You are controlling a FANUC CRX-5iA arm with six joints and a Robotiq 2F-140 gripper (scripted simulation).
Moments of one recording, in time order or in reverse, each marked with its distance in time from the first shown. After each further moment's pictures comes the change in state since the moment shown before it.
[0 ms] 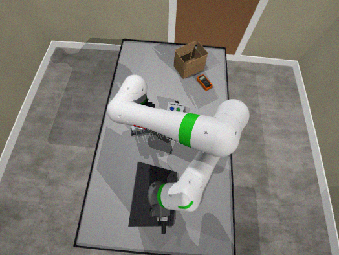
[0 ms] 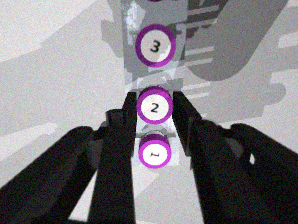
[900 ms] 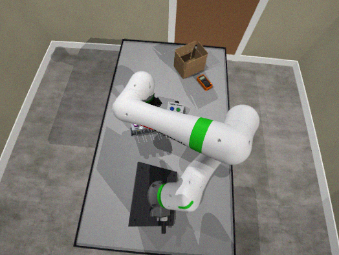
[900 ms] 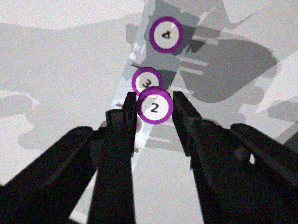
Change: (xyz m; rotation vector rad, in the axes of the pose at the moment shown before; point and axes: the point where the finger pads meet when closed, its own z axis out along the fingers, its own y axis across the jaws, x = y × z) arm 0.040 0.012 -0.035 0.003 0.018 -0.388
